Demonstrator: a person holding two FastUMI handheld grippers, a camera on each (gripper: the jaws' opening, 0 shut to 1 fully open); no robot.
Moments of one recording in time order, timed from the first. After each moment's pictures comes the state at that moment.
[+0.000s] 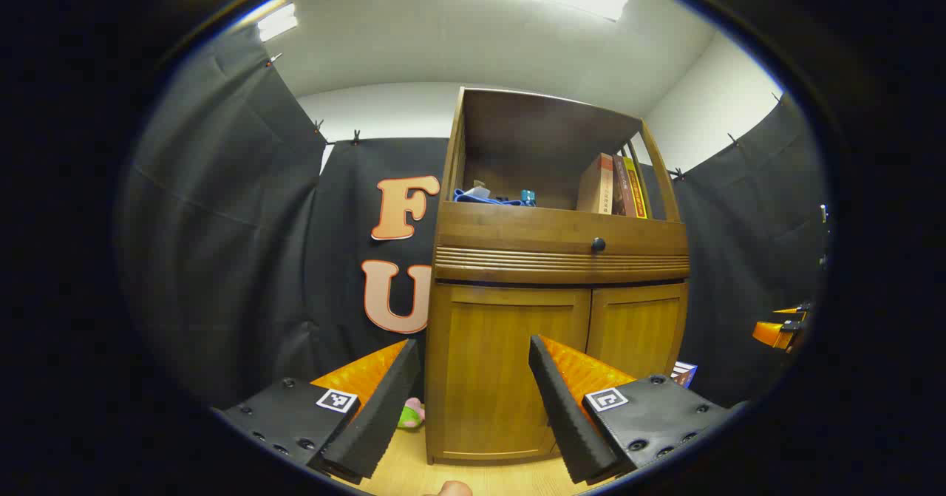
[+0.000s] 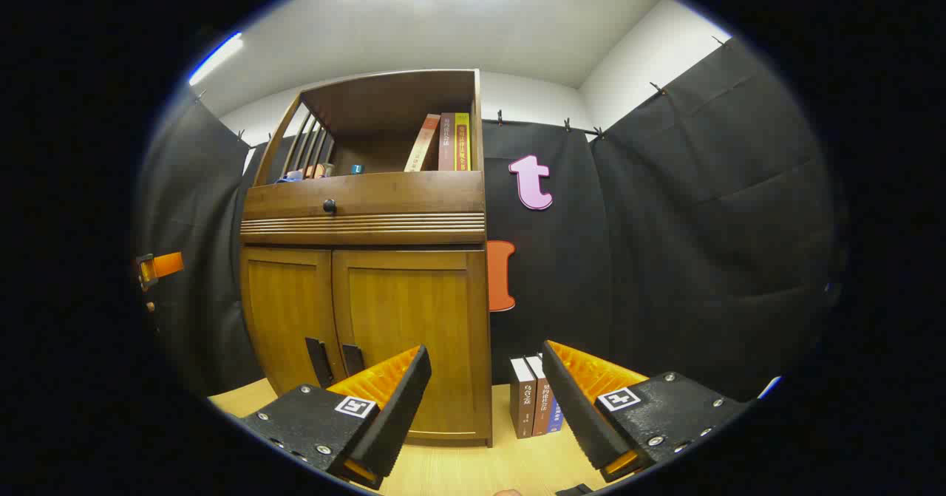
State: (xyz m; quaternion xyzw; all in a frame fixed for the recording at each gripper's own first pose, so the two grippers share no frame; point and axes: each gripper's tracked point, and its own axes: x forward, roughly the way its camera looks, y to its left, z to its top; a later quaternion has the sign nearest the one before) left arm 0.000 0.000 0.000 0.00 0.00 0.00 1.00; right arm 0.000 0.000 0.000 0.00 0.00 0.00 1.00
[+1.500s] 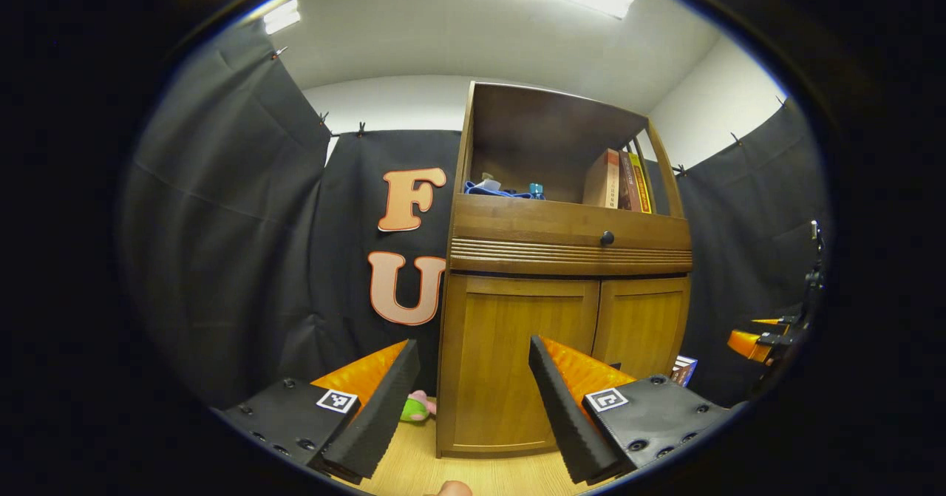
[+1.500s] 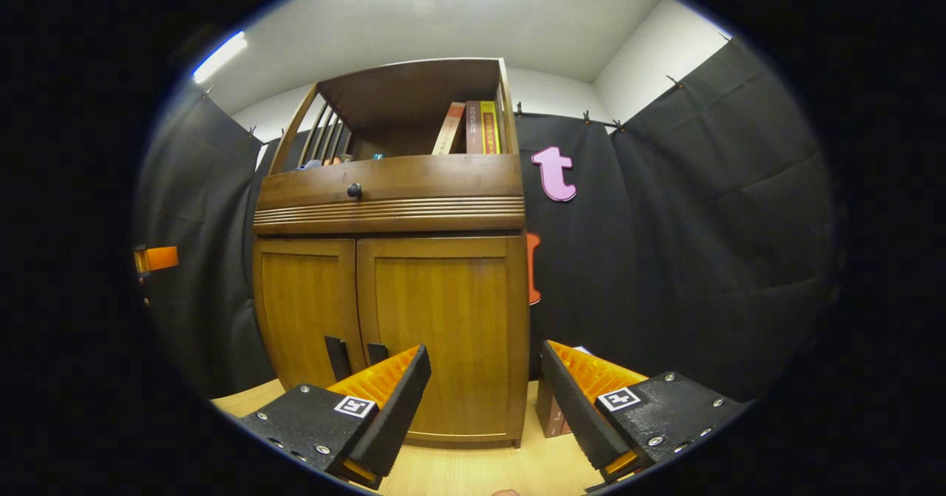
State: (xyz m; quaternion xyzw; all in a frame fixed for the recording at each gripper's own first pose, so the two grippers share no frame) left arm -0.006 0.018 -0.012 0.00 0.03 0.00 1.00; right arm 0.033 0.066 -0.030 0.01 0.02 0.03 1.00
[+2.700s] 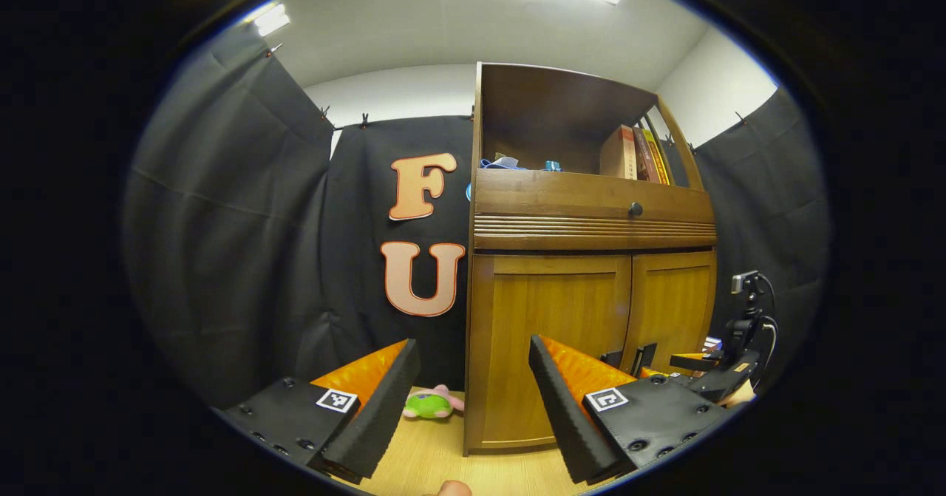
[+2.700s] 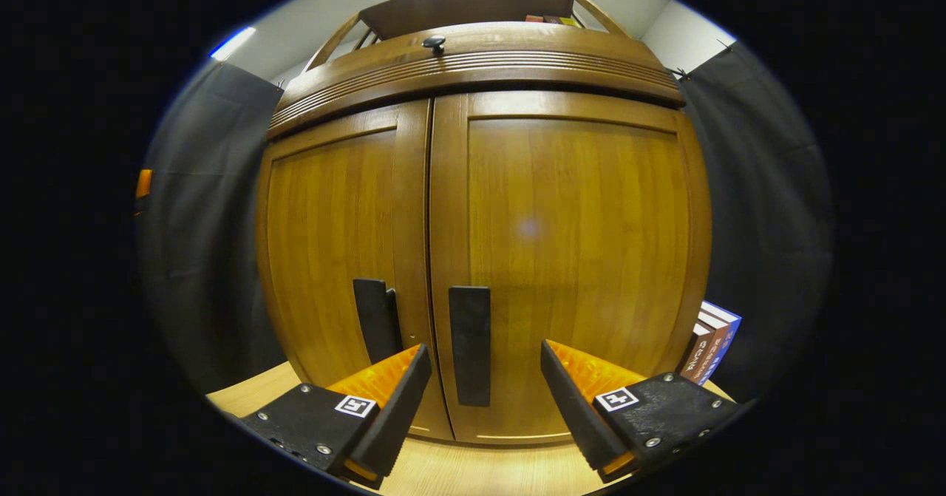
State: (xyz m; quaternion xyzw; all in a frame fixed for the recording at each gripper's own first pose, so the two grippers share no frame) left arm 0.020 0.057 -0.046 0.02 0.05 0.01 1.00; right arm 0.150 0.216 -0.183 0.01 0.11 0.12 0.99
